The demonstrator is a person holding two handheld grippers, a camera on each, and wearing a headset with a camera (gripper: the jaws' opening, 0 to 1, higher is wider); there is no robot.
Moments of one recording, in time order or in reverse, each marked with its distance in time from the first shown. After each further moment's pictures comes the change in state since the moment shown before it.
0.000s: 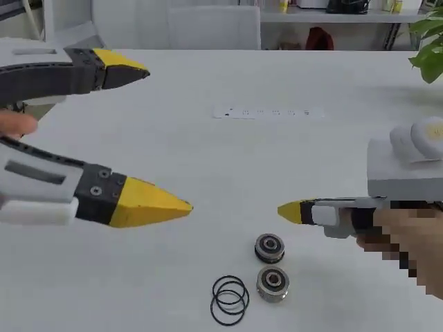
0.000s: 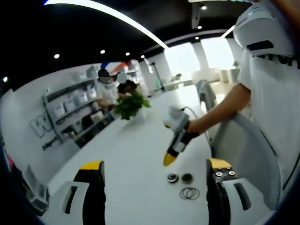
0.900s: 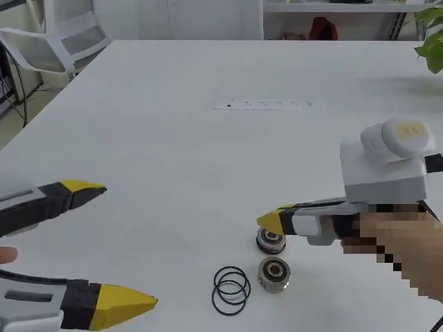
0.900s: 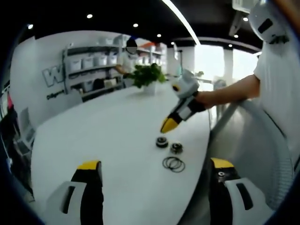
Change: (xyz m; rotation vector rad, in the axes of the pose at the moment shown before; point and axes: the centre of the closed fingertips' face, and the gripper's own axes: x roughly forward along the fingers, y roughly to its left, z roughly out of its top) left arm -0.020 -0.039 -0.117 -0.328 0.114 0.084; right arm 0.015 0.029 -0.021 -0.092 0.100 0.094
